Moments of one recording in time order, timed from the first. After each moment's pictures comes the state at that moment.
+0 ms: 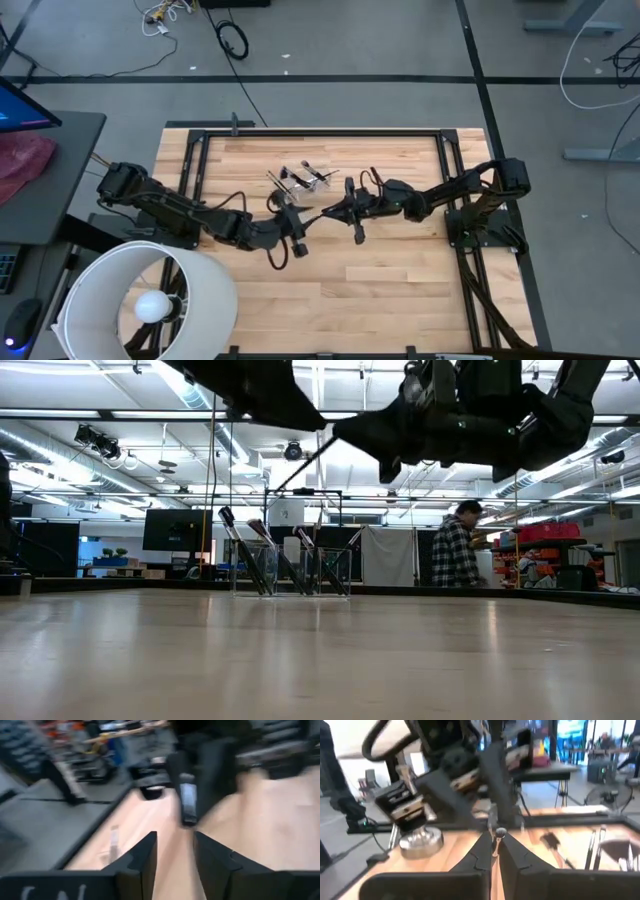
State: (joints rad) left arm -0.32 1.49 0.88 0.23 -0.79 -0.01; right arm -0.03 1.65 0.59 1.12 -0.19 0.10
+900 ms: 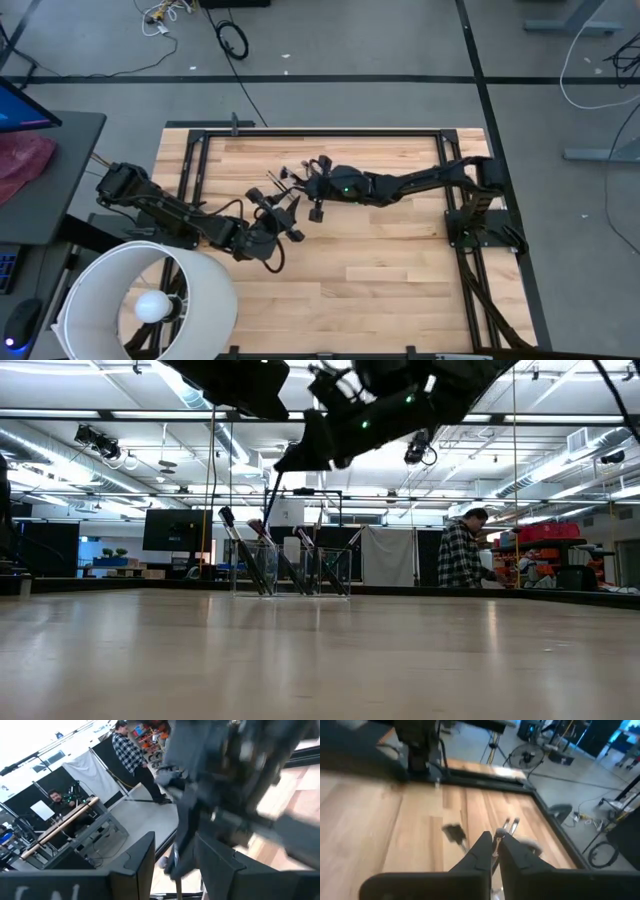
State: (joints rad) left arm -0.39 1.49 0.88 0.22 -1.34 0.12; right arm -0.08 1.81 1.13 0.38 0.17 -0.23
